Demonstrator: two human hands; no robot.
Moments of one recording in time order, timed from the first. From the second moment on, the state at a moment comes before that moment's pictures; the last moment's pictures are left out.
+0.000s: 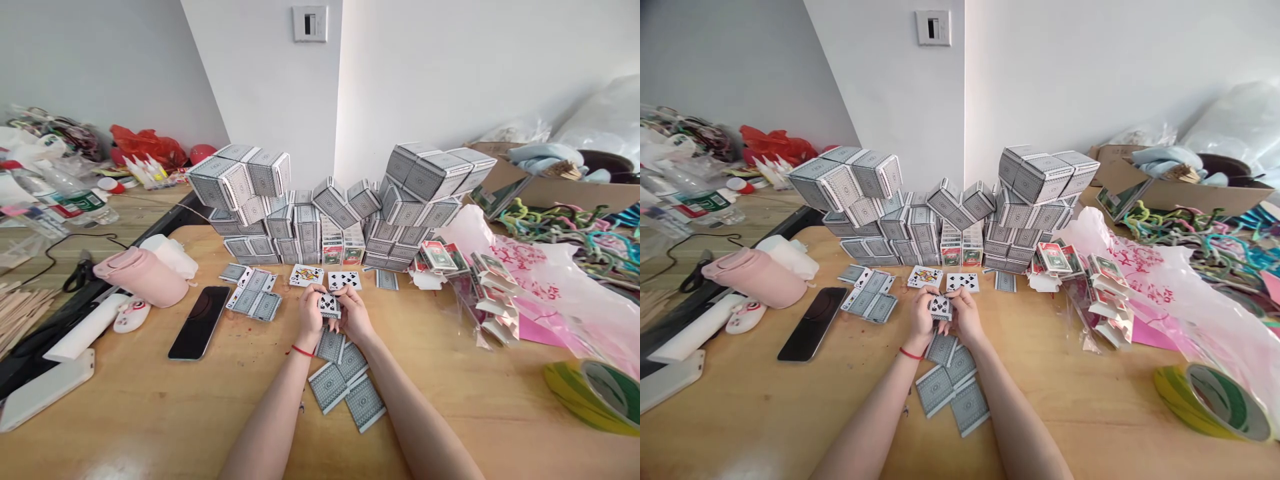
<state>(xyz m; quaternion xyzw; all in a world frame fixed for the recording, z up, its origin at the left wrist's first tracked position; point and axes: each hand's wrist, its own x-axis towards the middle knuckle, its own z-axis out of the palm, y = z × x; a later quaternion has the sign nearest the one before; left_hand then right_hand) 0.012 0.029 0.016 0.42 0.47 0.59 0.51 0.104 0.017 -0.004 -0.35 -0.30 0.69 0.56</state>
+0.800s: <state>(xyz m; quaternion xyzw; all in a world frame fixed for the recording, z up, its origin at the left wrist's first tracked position) 0.002 0.034 0.013 0.49 0.49 0.52 0.51 0.113 0.018 -0.004 -0.36 -0.36 0.73 0.45</state>
